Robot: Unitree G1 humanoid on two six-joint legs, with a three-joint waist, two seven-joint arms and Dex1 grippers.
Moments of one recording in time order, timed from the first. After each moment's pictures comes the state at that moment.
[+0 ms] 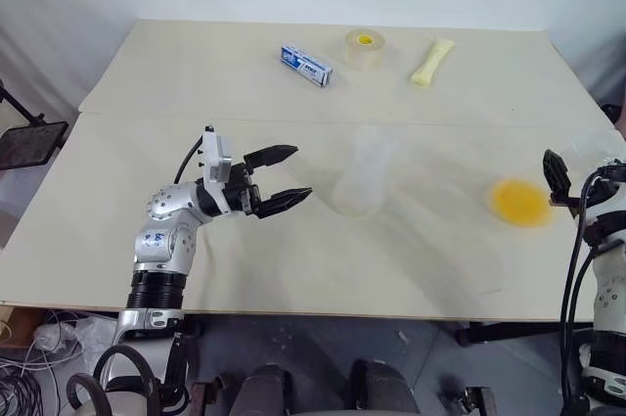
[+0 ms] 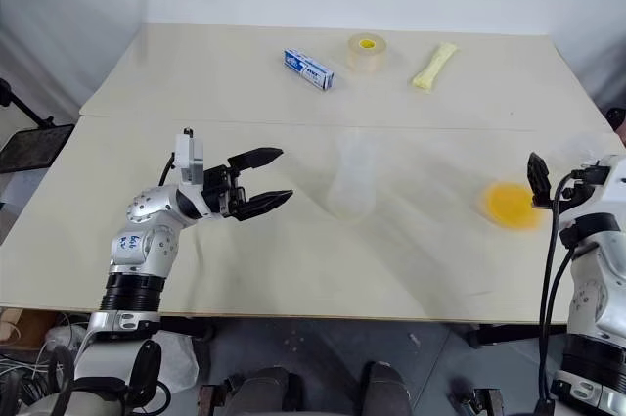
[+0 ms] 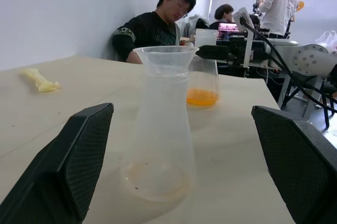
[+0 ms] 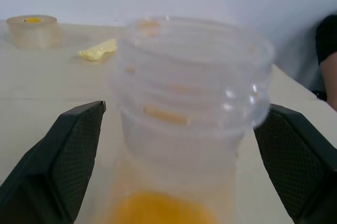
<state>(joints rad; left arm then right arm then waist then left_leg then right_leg) -0.60 0.34 0.12 0.25 -0.48 0.13 -1.17 -0.29 -0.58 -0.56 0.13 0.43 0.18 0.38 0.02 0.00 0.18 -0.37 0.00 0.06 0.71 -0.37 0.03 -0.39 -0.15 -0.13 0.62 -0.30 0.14</state>
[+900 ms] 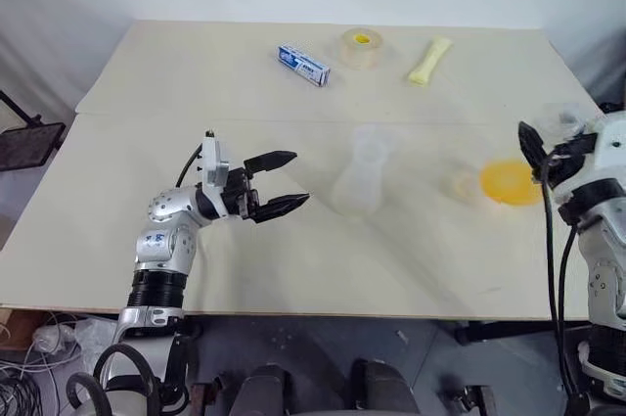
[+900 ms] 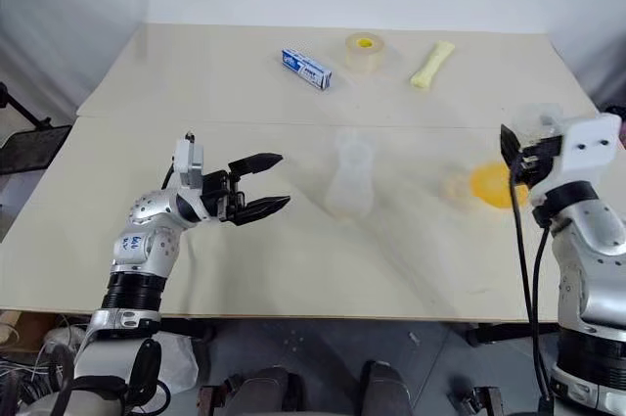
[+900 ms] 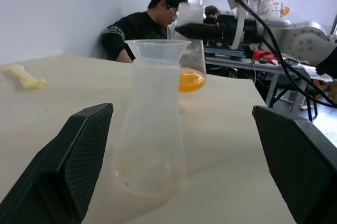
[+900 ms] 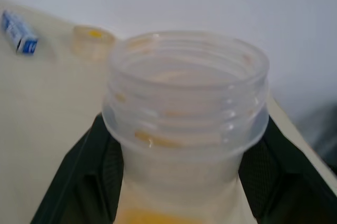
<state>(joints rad) -0.62 0.35 0.12 0.36 -0.49 0.09 -1.26 -0.32 -0.66 -0.32 -0.26 0.26 0.35 0.30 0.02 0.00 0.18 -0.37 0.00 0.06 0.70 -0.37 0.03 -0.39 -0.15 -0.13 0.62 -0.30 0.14</state>
